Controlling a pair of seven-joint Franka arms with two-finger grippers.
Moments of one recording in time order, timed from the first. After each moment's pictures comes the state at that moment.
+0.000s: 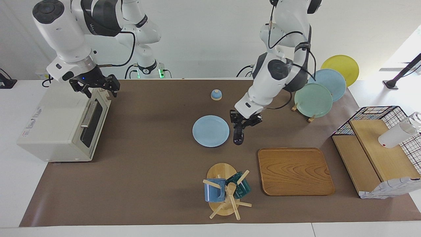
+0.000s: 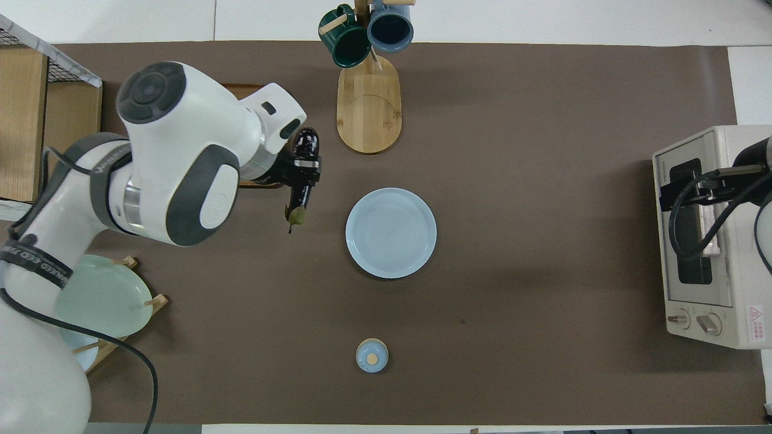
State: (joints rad) left arm -0.32 0.27 -0.08 -1.69 -0.19 2.00 -0.25; right arm 0.06 -0.02 -0.11 -1.71 -0.03 1.60 -0.07
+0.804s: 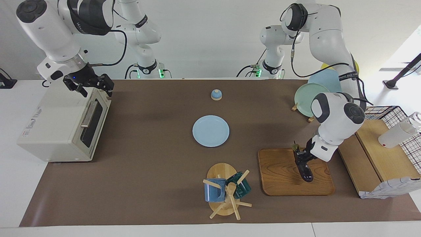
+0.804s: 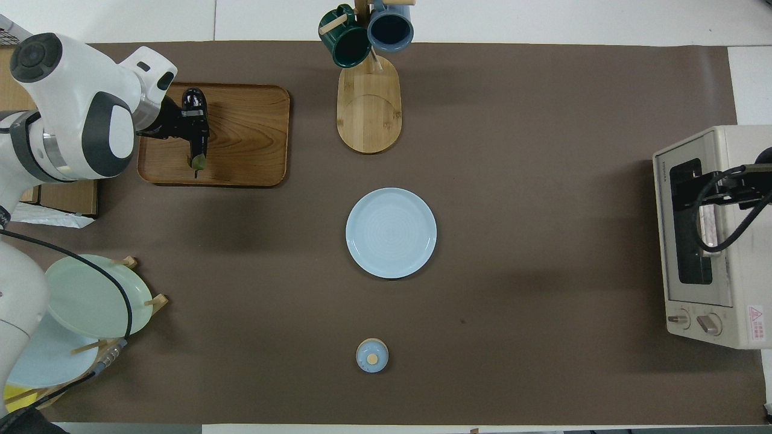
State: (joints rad) left arm -0.04 0.57 -0.08 -1.52 -0.07 2.18 -0.15; right arm 0.03 -0.03 -0.11 -1.70 0.00 1.59 -0.07
